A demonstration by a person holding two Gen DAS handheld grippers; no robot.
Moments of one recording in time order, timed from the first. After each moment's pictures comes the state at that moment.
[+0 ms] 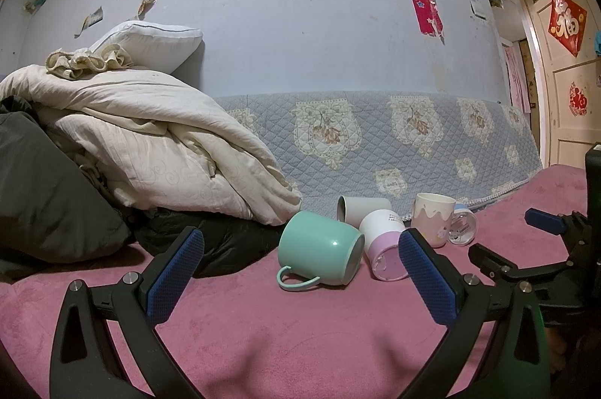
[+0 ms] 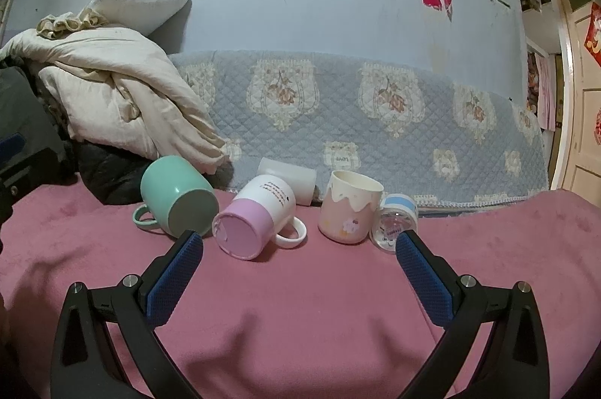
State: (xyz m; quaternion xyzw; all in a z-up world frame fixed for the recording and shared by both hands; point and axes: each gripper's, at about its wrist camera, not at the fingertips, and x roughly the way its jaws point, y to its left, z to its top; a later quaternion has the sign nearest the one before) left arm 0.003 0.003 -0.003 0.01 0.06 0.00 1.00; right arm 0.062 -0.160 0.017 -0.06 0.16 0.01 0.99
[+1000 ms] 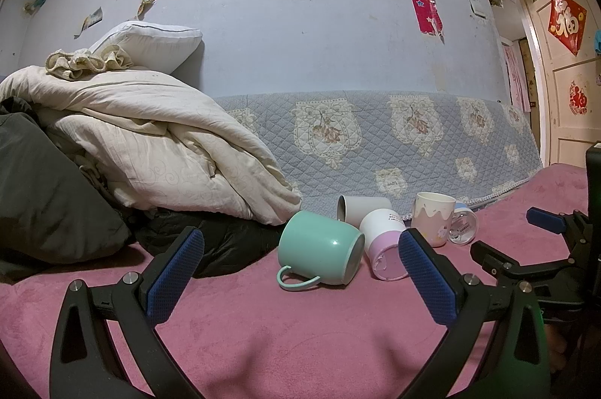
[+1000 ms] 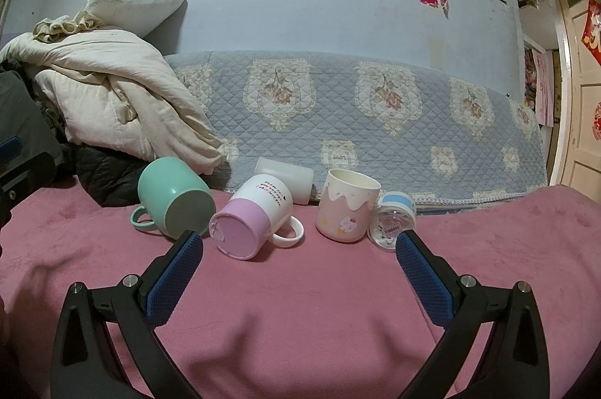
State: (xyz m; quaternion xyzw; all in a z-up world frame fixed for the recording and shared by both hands) left arm 0.003 0.002 -0.003 0.01 0.06 0.00 1.00; right arm 0.063 -0.162 0.016 -0.06 0.16 0.01 0.99
